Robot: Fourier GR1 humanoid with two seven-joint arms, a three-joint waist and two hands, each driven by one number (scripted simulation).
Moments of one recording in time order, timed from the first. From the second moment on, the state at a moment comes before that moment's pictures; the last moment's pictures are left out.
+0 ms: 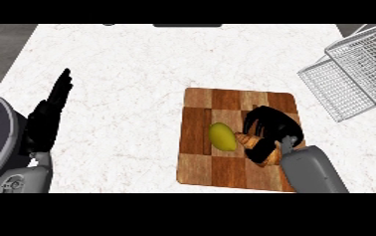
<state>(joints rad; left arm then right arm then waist) -0.12 0.23 0.12 -1.50 -0.21 0.02 0.06 -0.28 -0.18 0.23 -1.40 0.60 0.52 0.58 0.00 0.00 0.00</state>
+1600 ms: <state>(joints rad) -0.13 0.23 0.13 -1.48 -0.21 0.02 0.05 -0.12 -0.63 -0.42 -2.12 0.12 0.45 0.22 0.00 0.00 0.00</state>
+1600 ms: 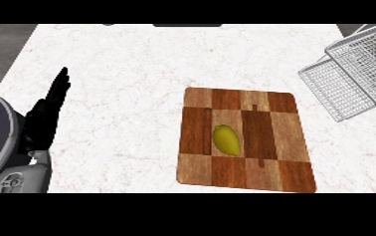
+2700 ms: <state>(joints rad) -0.16 0.21 0.12 -1.46 -0.23 0.02 0.05 -0.52 -0.83 -0.27 -1.29 0.66 0.15 -0.25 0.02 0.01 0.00</state>
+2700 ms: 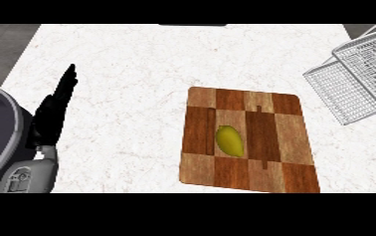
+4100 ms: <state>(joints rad) -0.16 0.20 0.12 -1.49 -0.24 0.01 0.06 -0.86 -0.84 -0.35 -0.42 0.62 0.26 -0.62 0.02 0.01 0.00</state>
